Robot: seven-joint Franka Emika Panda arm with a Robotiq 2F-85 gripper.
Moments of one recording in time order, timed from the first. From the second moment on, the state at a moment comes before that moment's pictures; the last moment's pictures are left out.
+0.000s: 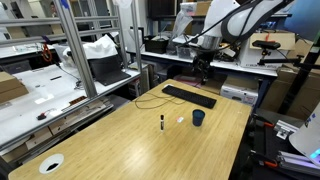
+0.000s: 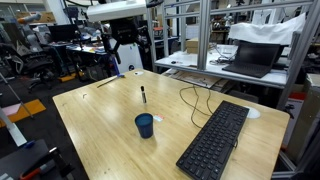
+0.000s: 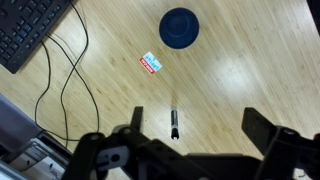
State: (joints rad) arm 0.19 -0.15 -0.11 -2.45 0.03 2.47 -0.82
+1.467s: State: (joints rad) arm 0.03 0.54 0.18 -1.99 0.09 2.68 -0.69
